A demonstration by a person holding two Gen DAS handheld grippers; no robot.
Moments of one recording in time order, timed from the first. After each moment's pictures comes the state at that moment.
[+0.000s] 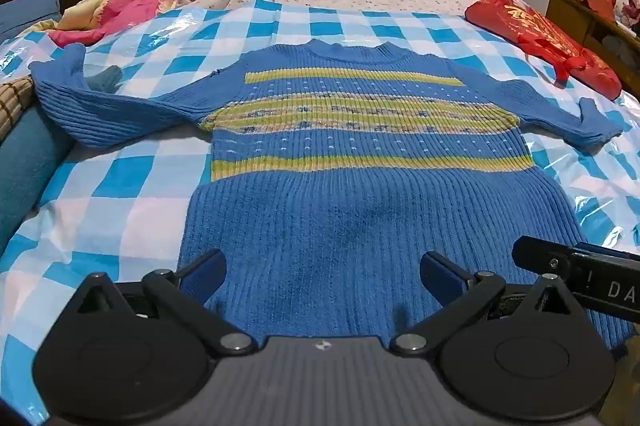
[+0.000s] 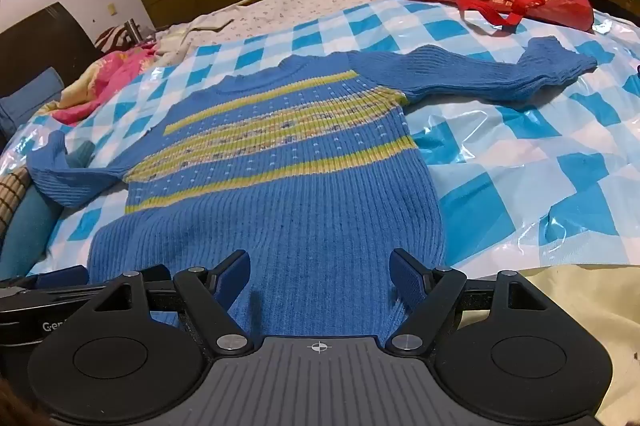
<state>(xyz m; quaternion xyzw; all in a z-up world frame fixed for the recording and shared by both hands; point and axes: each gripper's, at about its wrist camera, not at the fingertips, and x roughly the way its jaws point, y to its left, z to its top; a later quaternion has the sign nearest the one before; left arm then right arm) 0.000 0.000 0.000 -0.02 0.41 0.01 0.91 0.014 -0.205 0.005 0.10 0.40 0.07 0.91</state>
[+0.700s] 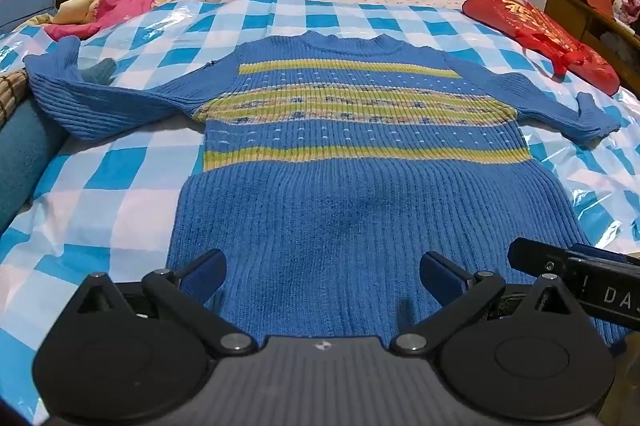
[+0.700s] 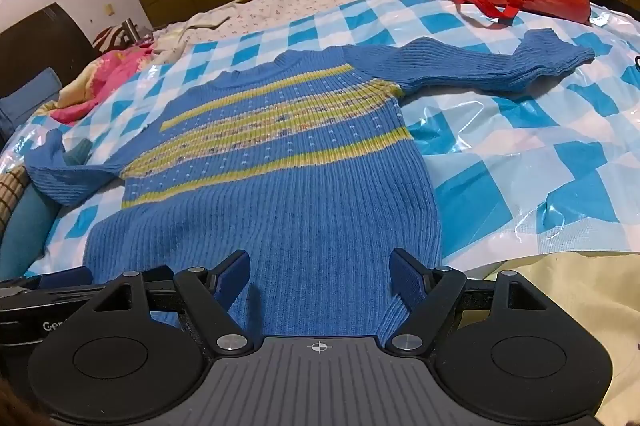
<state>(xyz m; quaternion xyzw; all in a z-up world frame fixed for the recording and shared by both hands) 0.000 -0.004 -0.007 -0.03 0.42 0.01 0.91 0.011 -0.210 -0.002 0.11 0.40 0.07 0.91</state>
